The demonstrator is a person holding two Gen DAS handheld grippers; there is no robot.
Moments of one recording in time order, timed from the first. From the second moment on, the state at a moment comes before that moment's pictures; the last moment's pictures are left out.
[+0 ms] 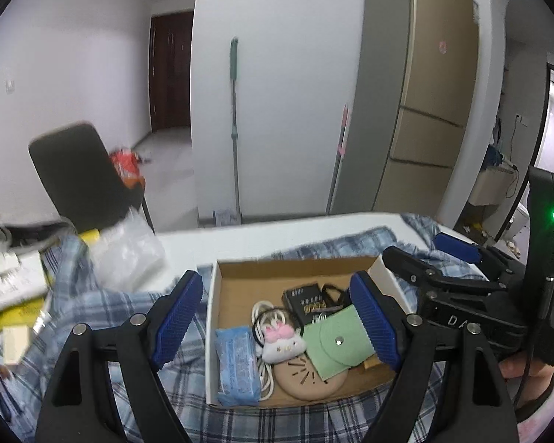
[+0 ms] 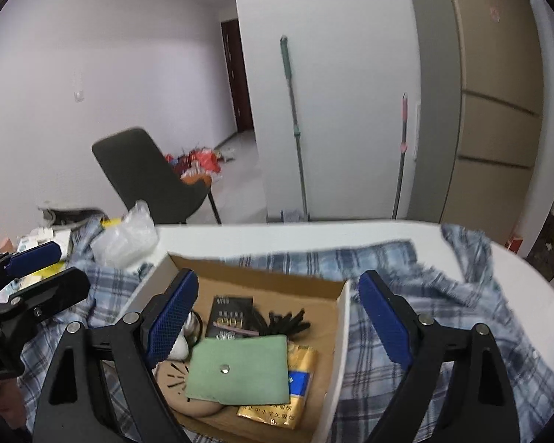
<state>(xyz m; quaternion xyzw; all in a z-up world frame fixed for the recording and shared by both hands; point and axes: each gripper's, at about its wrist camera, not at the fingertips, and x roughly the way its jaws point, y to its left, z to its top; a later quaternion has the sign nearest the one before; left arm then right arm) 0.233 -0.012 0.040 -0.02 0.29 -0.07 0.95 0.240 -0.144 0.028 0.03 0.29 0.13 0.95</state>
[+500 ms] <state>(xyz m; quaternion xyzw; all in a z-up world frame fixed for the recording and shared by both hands) 0.116 -0.004 0.140 -0.01 0.07 -0.07 1.00 0.142 -0.166 0.136 0.02 0.14 0.10 0.98</state>
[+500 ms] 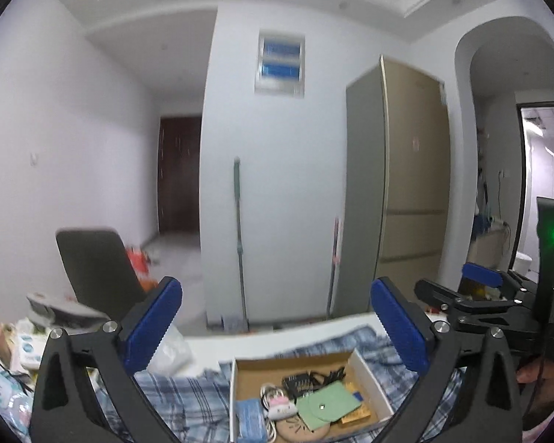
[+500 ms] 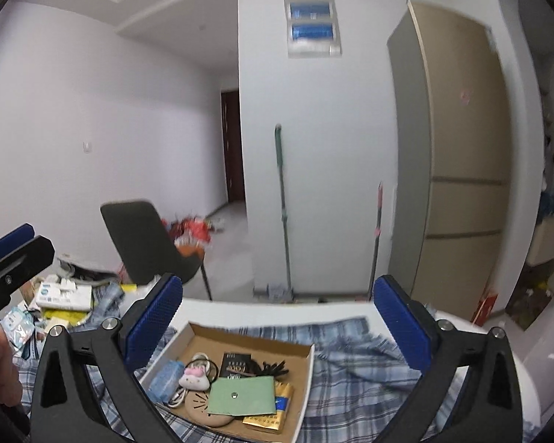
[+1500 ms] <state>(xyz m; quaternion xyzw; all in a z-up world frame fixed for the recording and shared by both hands) -0.036 0.024 0.024 -0.01 -0.01 -0.04 1.00 -0.024 -0.173 0.054 0.02 0.01 0.10 1.00</state>
